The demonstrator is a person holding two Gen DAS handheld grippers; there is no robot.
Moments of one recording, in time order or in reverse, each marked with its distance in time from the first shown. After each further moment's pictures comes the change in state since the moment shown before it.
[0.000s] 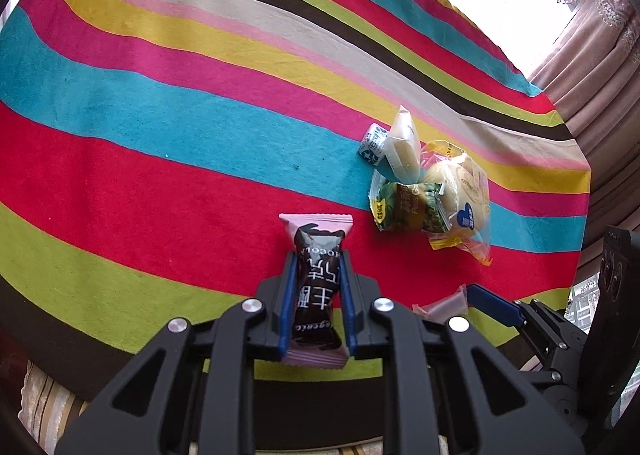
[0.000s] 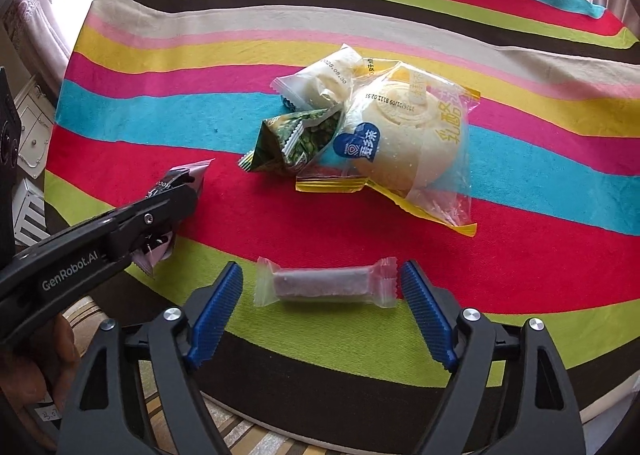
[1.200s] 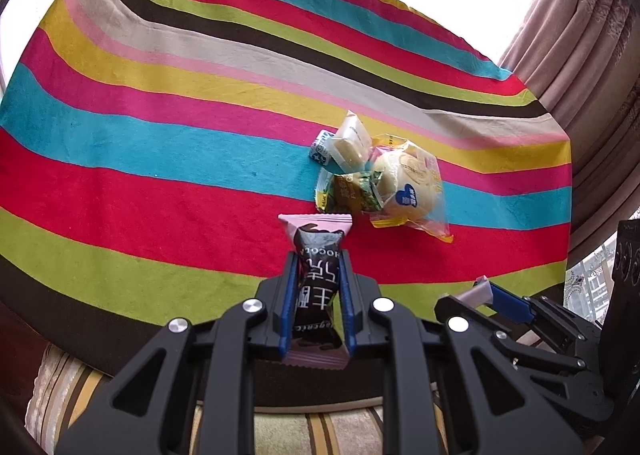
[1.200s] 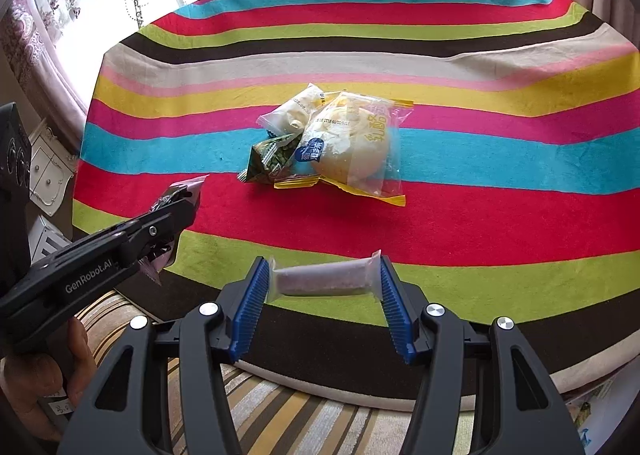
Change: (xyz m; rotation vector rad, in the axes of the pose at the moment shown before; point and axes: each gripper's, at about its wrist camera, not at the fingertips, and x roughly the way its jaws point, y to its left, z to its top) left arm -0.037 -0.044 -0.023 0.127 -0.067 0.023; right arm -0.062 -0.034 -0.037 0.104 -0.136 0.048
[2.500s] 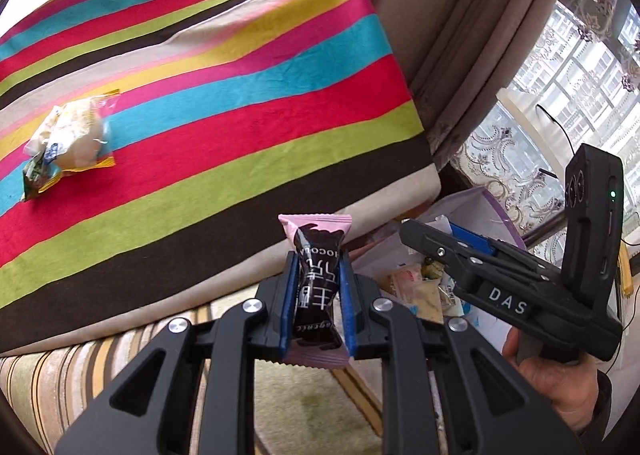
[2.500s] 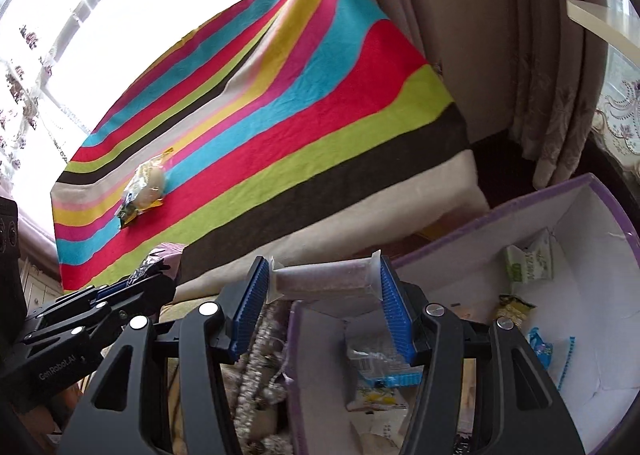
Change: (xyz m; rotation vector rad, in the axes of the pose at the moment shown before) left arm 0.010 -0.252 -0.101 0.449 0.223 -0.240; right arm -0.123 -0.229 -0.138 0.471 -0.148 -0.089
